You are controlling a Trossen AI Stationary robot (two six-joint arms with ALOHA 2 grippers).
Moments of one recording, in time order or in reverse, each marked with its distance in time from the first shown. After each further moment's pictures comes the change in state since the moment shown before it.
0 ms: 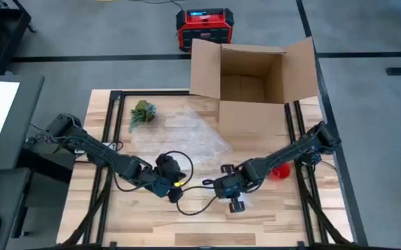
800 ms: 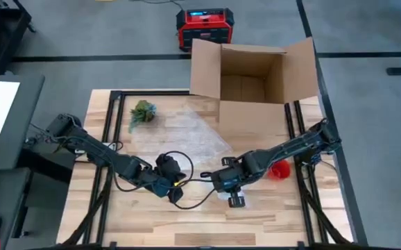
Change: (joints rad) left arm 0.000 0.000 0.000 -0.001 0.002 0.001; right arm -0.025 -0.015 0.283 -0.312 0.003 0.014
